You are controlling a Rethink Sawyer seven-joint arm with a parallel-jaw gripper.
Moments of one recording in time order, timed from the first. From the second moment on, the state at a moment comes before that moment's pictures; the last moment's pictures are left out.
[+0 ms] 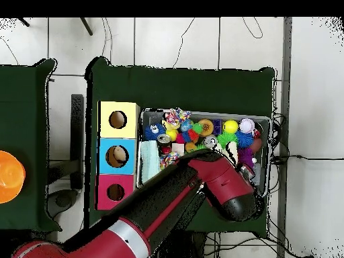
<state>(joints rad) 0.23 -0.13 -0.80 1.38 -1.89 -0.53 3.12</state>
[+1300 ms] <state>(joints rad) 0.23 -0.13 -0.80 1.38 -1.89 -0.53 3.12</state>
